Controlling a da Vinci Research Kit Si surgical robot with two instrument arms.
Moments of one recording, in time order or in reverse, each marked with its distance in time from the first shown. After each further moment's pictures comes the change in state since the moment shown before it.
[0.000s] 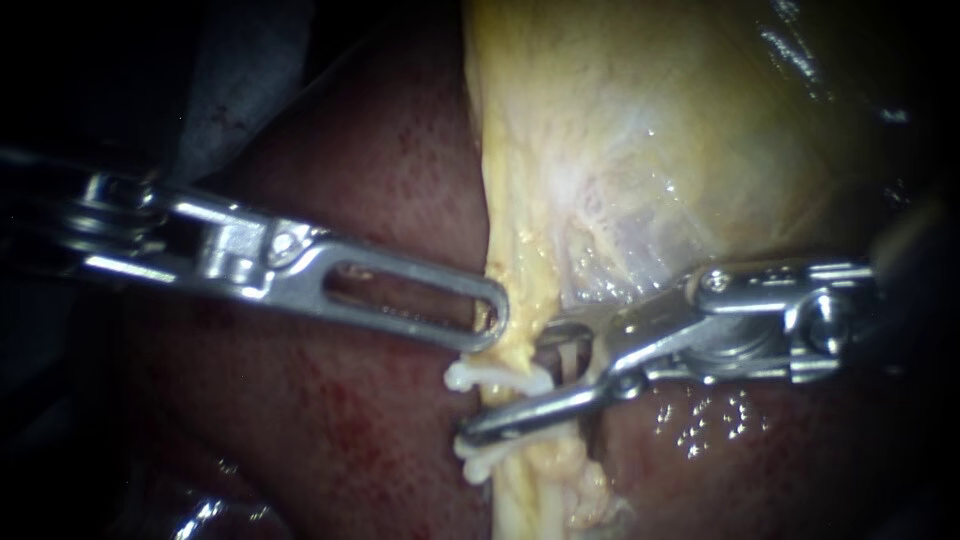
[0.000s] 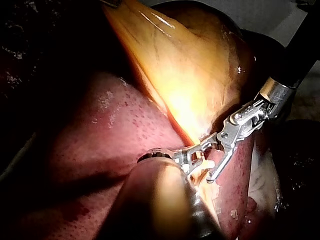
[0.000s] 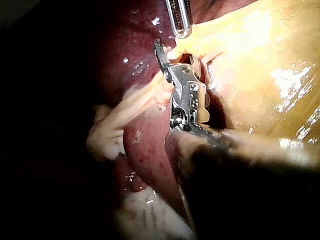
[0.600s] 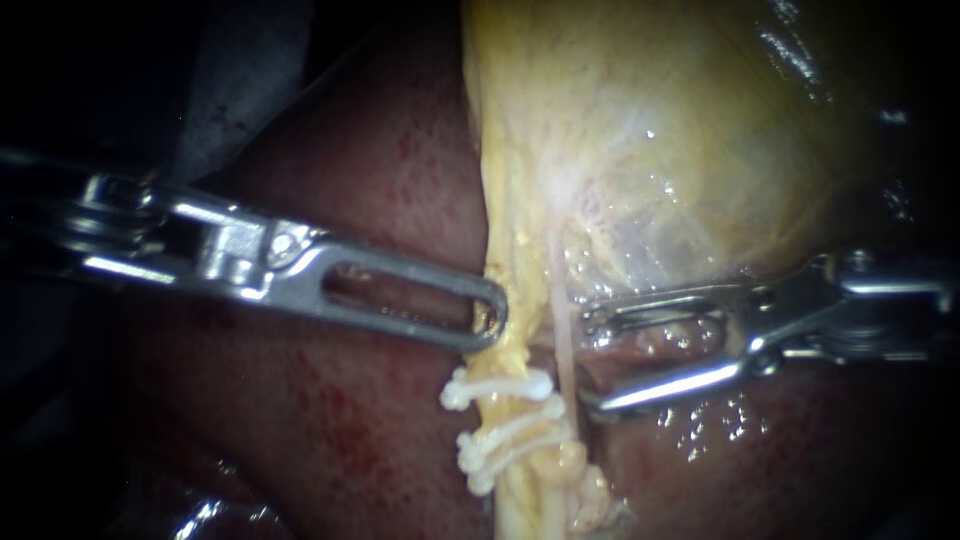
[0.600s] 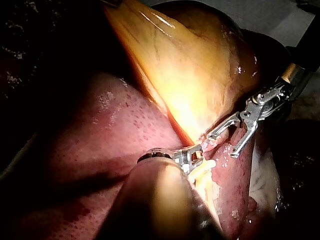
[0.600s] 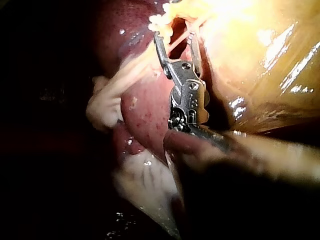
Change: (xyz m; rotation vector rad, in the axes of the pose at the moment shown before) right arm 0.000 -0.002 -0.010 -0.008 0.020 0.020; left arm 0.000 0.000 0.000 0.000 0.000 0.001
